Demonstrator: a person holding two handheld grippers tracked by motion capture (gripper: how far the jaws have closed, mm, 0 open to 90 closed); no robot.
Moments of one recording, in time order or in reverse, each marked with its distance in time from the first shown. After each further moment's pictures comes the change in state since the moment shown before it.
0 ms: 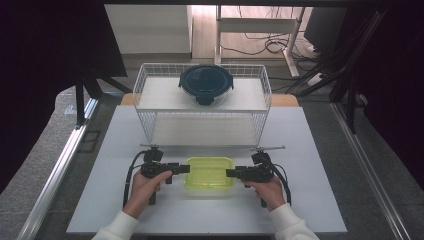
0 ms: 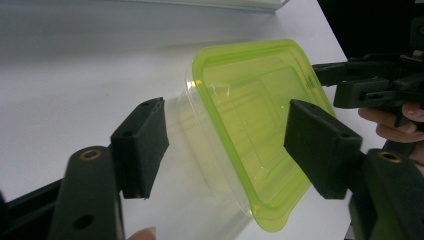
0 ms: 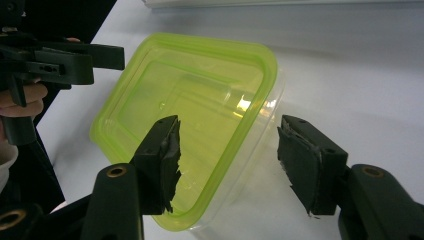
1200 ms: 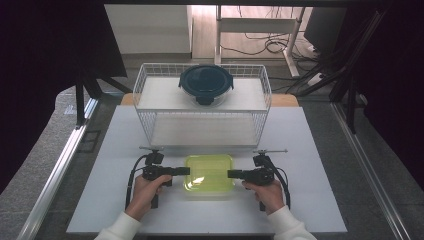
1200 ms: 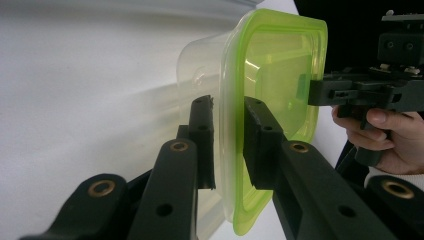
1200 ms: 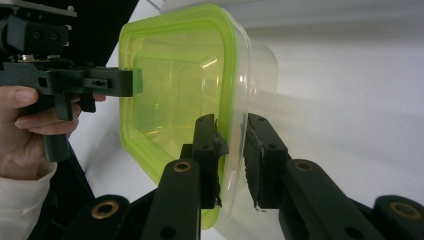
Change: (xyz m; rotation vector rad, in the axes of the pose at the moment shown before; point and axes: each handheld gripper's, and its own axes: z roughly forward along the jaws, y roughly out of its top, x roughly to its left) left arm 0.005 -0.008 0.002 0.014 -0.118 -0.071; right arm 0.004 -0.007 -0.005 -0.020 0.060 0.085
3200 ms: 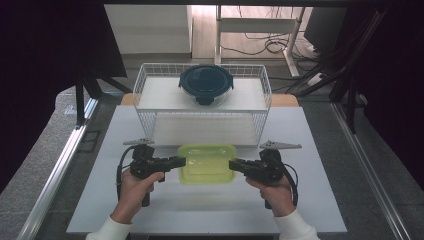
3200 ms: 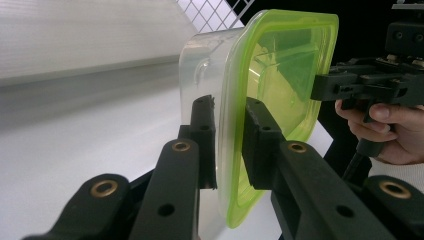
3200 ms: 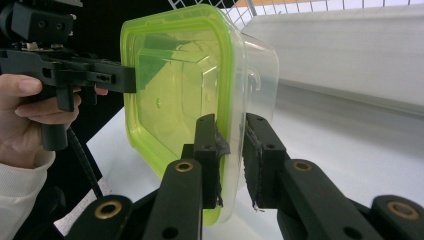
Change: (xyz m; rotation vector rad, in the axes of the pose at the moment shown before) left arm -0.069 0.010 -0.053 -0.137 0.039 0.228; right arm 0.064 0.014 -0.050 -0.171 0.006 -0.261
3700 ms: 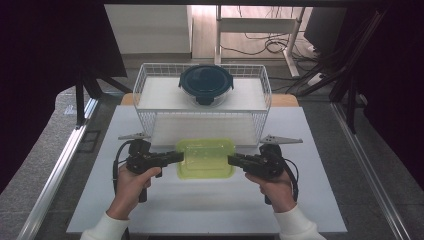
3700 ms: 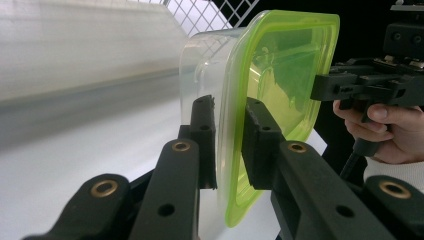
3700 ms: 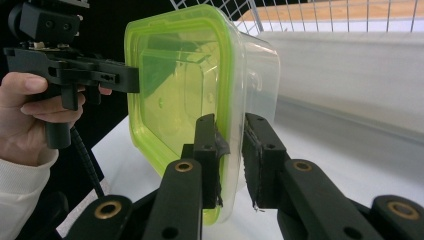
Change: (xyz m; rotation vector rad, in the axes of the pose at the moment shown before) left arm -0.004 0.016 -0.011 -0.018 -0.009 0.015; right arm 0.008 0.017 -0.004 -0.021 0.010 -0.035
